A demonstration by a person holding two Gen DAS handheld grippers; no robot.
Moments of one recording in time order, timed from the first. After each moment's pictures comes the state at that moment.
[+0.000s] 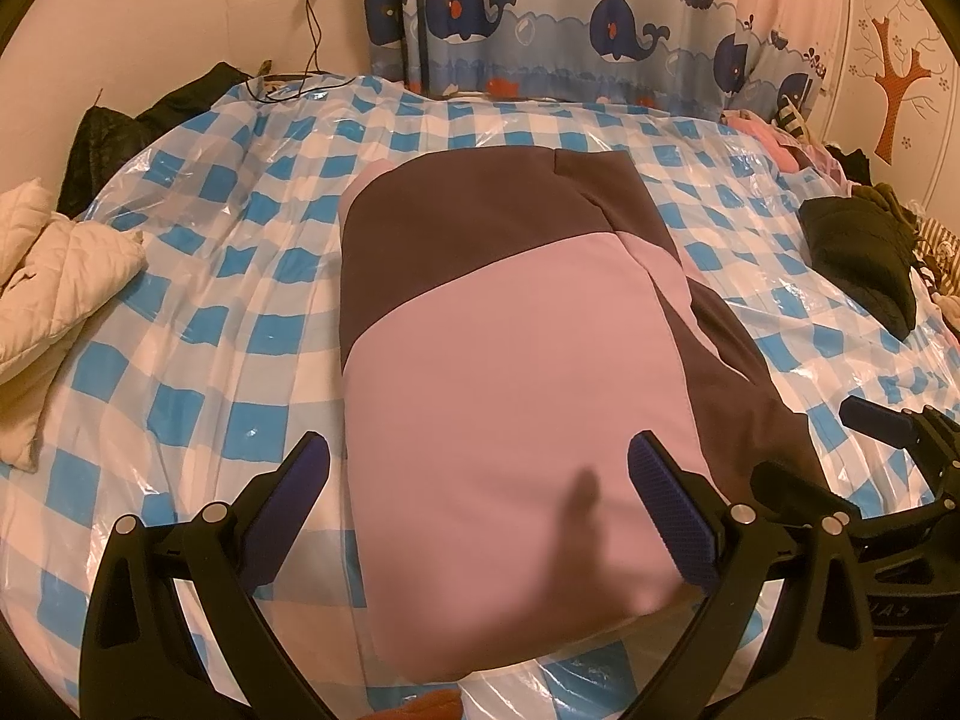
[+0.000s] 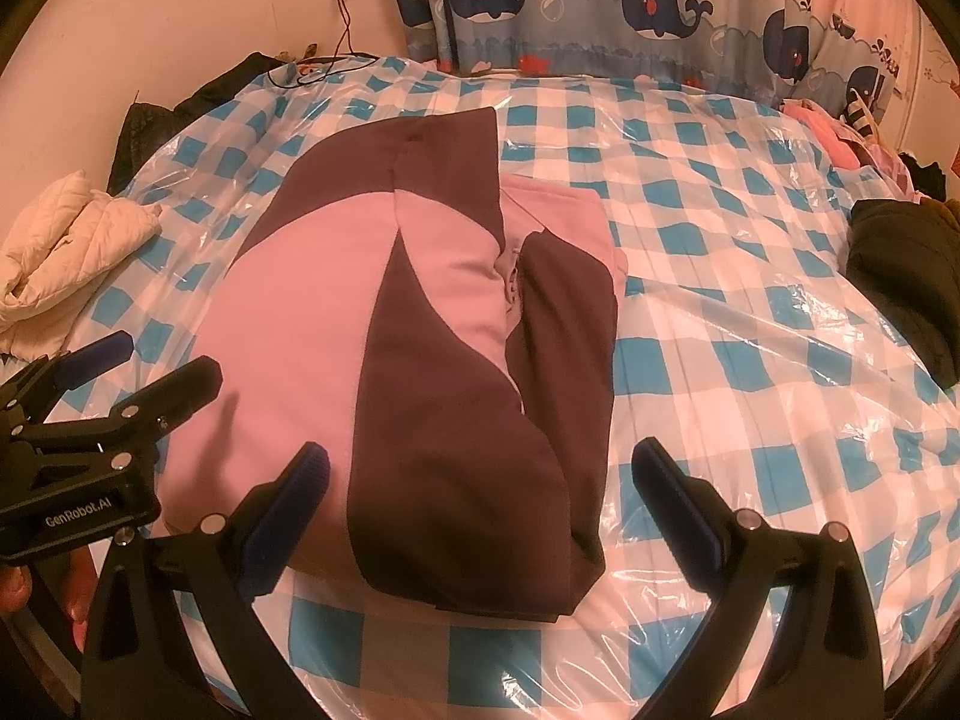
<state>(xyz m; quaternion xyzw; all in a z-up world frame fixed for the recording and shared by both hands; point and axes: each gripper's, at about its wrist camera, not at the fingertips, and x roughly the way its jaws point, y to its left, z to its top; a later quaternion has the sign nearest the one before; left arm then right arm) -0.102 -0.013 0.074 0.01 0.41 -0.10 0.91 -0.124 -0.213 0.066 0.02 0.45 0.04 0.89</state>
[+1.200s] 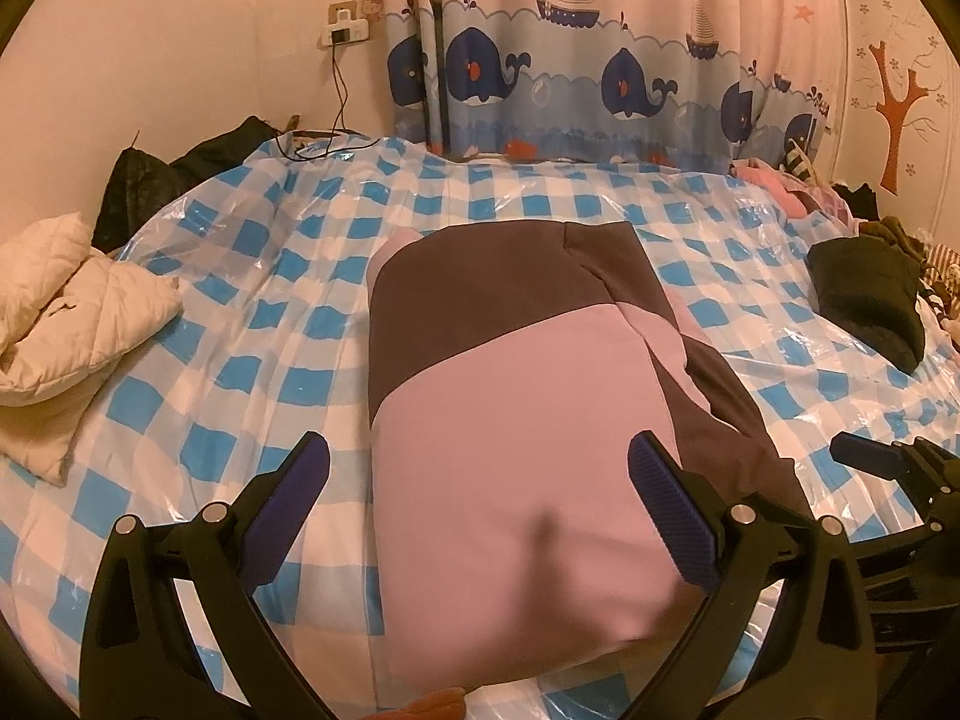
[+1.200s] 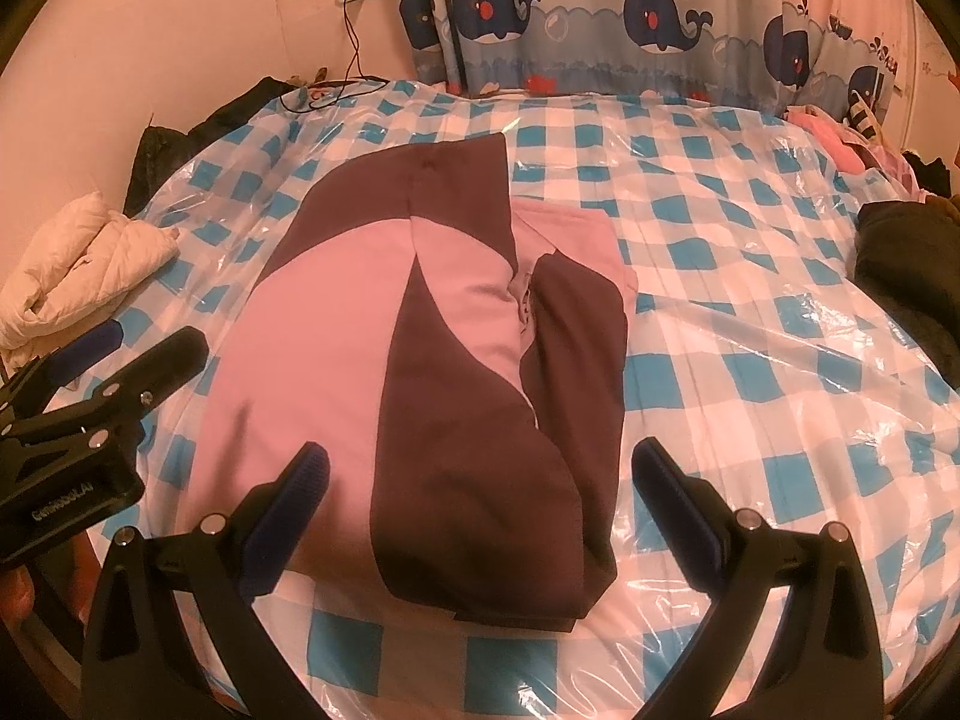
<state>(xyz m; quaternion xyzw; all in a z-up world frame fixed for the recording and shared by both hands) -0.117 -0.013 0.101 0.01 0.34 -0.07 0.94 -0.124 -0.211 0.078 0.03 0.42 0.05 0.90</state>
